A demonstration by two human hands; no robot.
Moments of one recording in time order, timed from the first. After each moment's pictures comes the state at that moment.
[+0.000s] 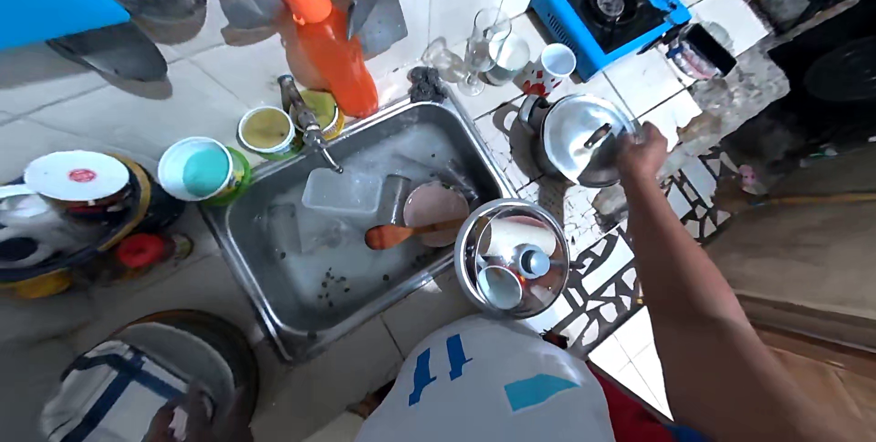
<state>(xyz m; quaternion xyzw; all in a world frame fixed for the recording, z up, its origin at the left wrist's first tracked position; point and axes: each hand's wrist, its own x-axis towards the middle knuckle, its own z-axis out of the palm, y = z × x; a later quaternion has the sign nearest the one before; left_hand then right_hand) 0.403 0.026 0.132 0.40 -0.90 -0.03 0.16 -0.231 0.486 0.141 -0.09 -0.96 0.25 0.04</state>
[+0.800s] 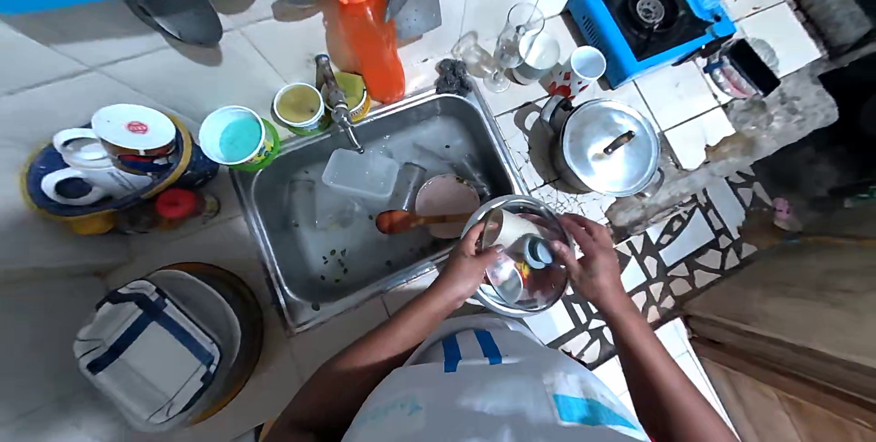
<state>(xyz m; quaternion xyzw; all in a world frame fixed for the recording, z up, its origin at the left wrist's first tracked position) 0.080 0.217 0.180 0.27 -0.50 -0.81 -0.18 -0.022 0.450 0.167 0.28 -0.91 0.29 -0.08</state>
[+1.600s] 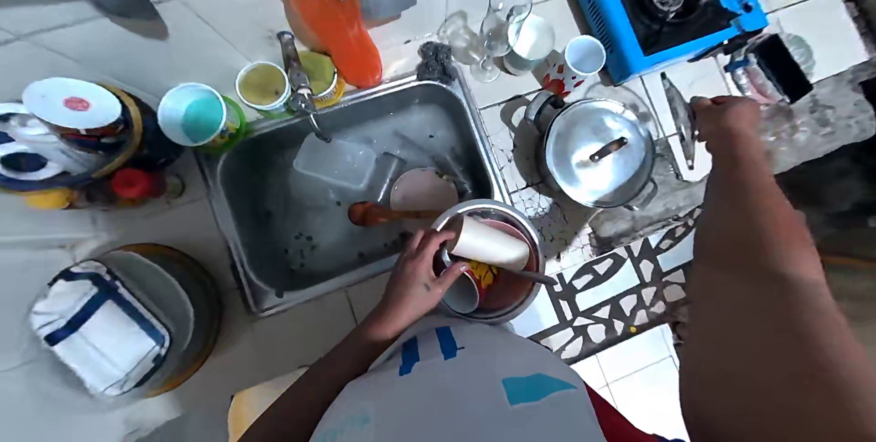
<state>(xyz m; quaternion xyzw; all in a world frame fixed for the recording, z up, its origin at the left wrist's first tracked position) 0.091 0.228 0.168 0.21 -0.84 -0.49 -0.03 -0.392 0.549 0.164 -0.05 -0.98 0.18 -0.10</state>
